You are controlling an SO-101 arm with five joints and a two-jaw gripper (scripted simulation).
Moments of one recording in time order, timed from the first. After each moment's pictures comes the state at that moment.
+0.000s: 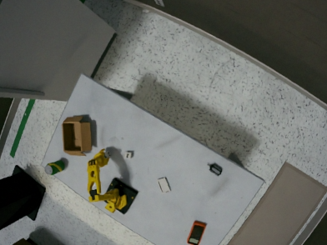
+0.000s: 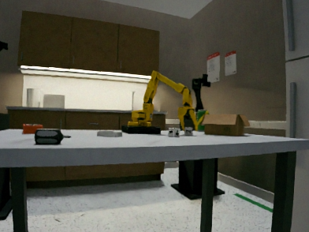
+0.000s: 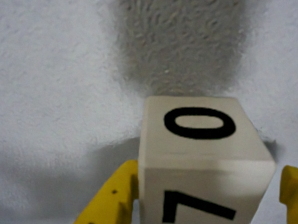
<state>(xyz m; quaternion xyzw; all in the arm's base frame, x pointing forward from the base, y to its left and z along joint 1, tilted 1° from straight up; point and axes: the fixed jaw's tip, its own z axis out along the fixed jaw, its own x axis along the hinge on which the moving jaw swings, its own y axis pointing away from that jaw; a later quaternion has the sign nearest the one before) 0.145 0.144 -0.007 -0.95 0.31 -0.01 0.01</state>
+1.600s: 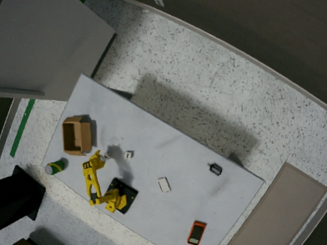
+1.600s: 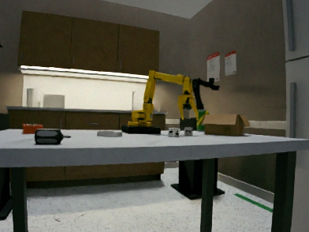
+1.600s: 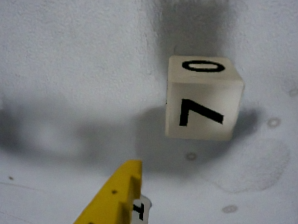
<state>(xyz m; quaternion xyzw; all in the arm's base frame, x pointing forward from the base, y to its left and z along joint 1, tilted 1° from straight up) 0.140 0.139 0.042 -0.95 0.31 0.01 -0.02</state>
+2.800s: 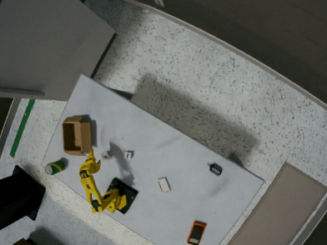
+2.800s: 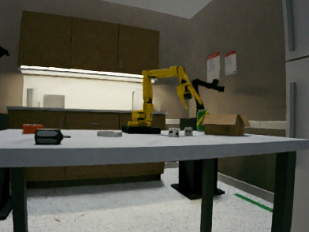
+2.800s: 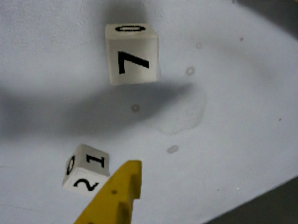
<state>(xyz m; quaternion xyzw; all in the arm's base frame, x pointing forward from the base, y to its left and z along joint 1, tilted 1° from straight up) 0.150 0.149 0.089 -0.95 0.30 -0.05 0.10</state>
